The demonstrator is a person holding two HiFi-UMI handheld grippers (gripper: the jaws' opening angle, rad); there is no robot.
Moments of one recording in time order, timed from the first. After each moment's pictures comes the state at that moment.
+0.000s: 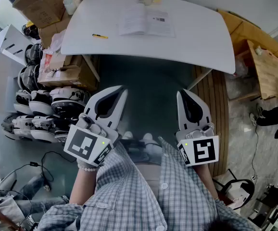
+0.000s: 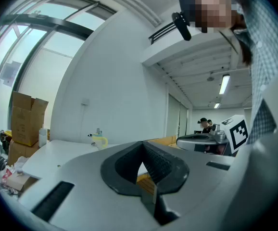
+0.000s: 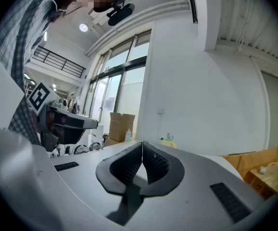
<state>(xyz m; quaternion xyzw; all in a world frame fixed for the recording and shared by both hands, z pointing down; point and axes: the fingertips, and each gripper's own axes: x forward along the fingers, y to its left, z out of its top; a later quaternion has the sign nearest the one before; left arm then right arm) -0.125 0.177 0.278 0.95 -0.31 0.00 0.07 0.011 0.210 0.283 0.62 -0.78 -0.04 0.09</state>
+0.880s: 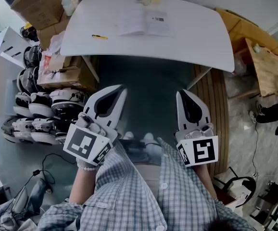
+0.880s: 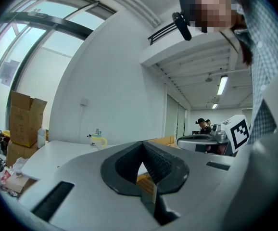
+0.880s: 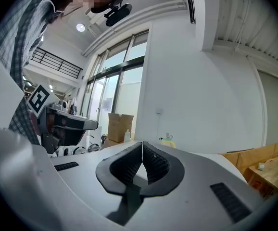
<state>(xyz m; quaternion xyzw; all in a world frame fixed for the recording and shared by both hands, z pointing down) -0.134 0.174 0.277 0.95 -0.30 0.00 0.07 0.002 0.212 0.282 0.63 -0.77 -0.03 0.08</state>
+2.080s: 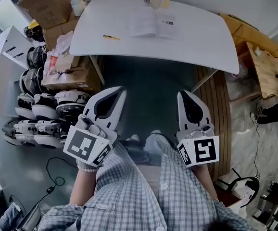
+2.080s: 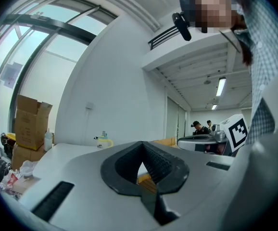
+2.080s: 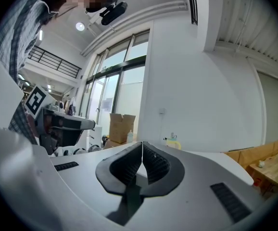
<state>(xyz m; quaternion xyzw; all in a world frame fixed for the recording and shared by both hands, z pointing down) -0.205 0.171 0.281 0.95 -0.30 -0.01 0.06 -0.061 0.208 0.287 0.64 -0.77 -0.03 0.08</state>
